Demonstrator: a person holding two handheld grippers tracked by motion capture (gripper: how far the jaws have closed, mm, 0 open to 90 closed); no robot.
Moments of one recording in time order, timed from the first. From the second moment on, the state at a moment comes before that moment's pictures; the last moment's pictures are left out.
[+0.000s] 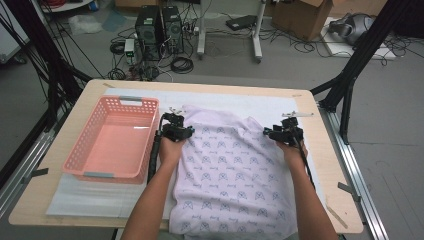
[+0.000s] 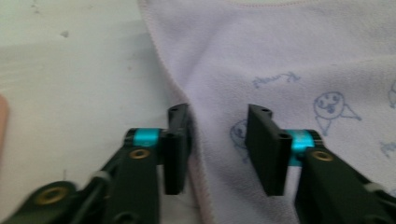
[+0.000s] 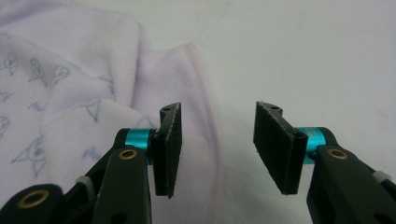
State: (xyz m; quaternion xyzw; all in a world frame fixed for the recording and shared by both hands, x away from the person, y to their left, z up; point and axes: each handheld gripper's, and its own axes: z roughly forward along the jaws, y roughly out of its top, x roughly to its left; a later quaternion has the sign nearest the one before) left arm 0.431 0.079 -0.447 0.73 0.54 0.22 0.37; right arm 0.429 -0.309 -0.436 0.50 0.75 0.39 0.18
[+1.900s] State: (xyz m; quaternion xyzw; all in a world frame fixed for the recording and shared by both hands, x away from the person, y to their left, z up) left arm 0.316 0.098 -0.449 0.76 0.48 0.17 0.40; right arm 0.286 -0.328 -0.445 0.43 0.81 0.36 0.17
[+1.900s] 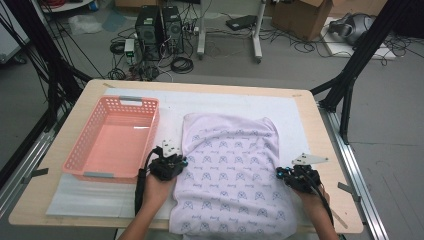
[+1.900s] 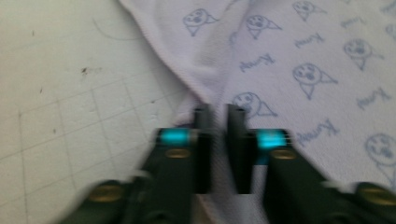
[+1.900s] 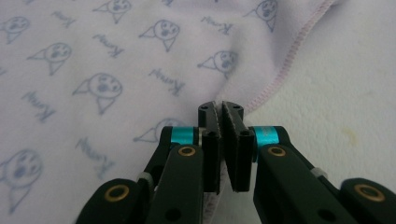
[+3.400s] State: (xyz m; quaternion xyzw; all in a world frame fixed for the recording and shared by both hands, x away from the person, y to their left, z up) left arm 0.234 0.126 -0.454 0.76 0.45 0.15 0.44; right arm 0.228 -0.336 -0.449 0.43 0.80 0.37 0.20
